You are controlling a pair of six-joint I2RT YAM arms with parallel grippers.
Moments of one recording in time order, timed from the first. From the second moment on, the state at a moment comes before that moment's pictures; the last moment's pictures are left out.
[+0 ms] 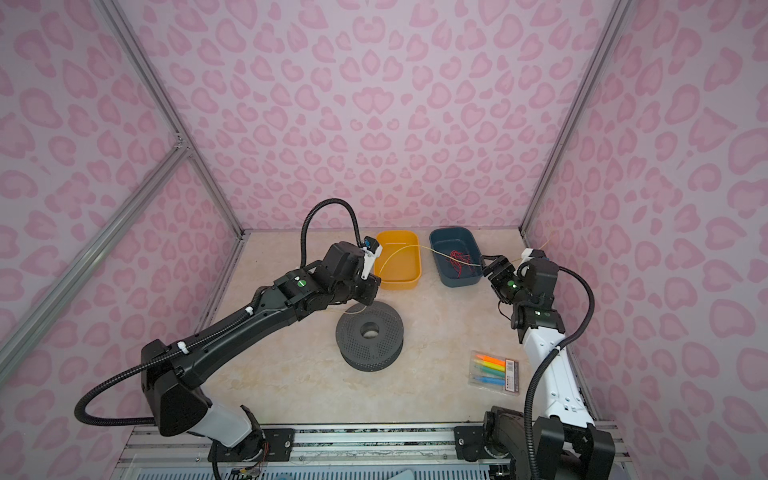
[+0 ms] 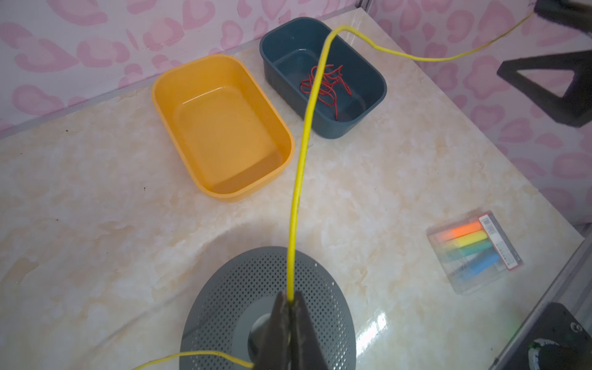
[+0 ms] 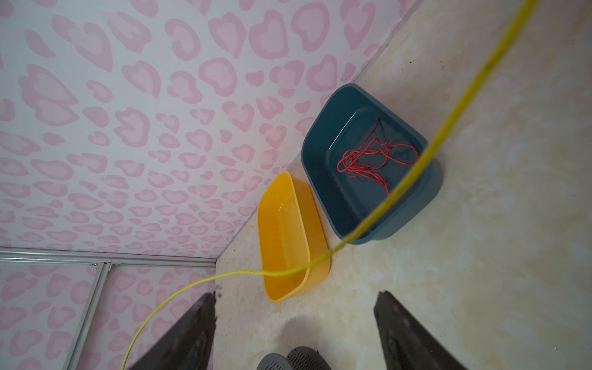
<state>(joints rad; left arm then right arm) -0.82 1.60 1.53 -0.63 -0.09 -0.26 -0.23 1.11 0.84 -0.17 -0.49 0.86</state>
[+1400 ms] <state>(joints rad) -0.77 1.81 1.82 -0.57 0.31 -0.34 0.52 1.22 0.78 0.17 -0.18 0.55</state>
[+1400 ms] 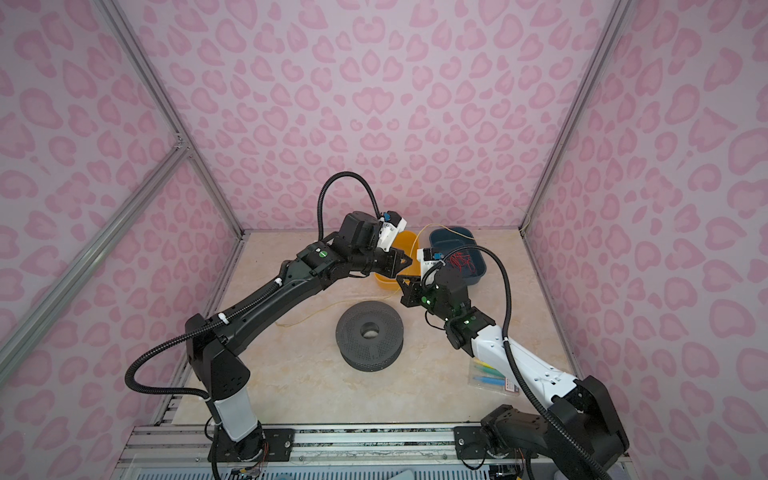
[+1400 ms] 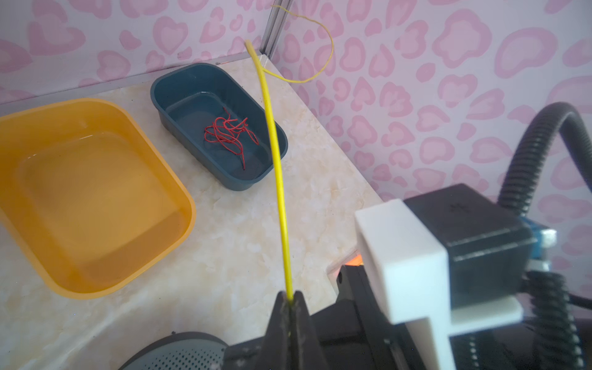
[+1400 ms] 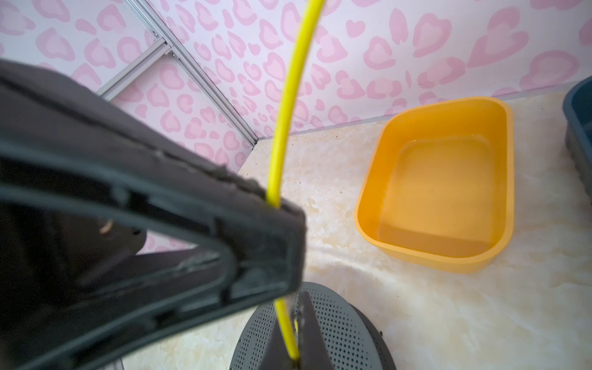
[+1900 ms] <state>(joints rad) -0.66 1.32 1.36 -0.56 -0.05 -0.22 0.35 1.02 0.82 0.03 -0.18 0.58</state>
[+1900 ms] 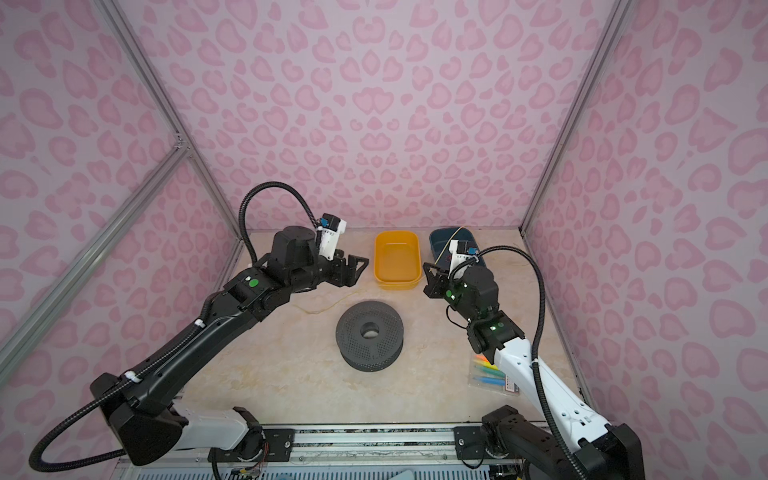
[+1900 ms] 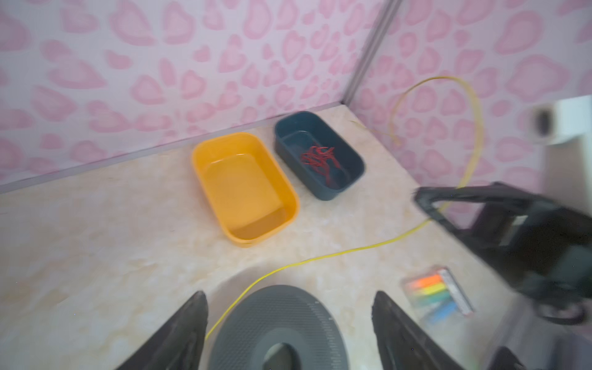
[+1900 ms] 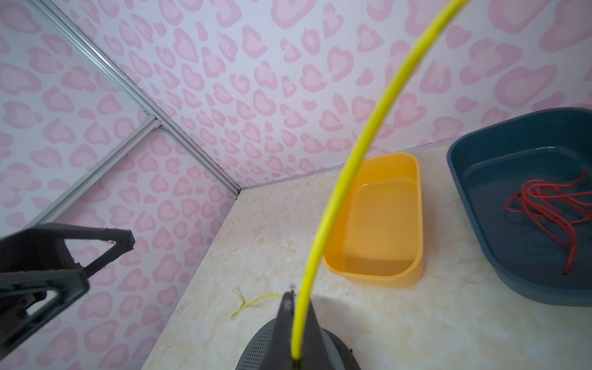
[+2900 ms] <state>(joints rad) -0.64 1.45 1.04 -0.48 -0.37 -0.22 0.24 1.04 0.88 -0.07 -0.43 0.63</state>
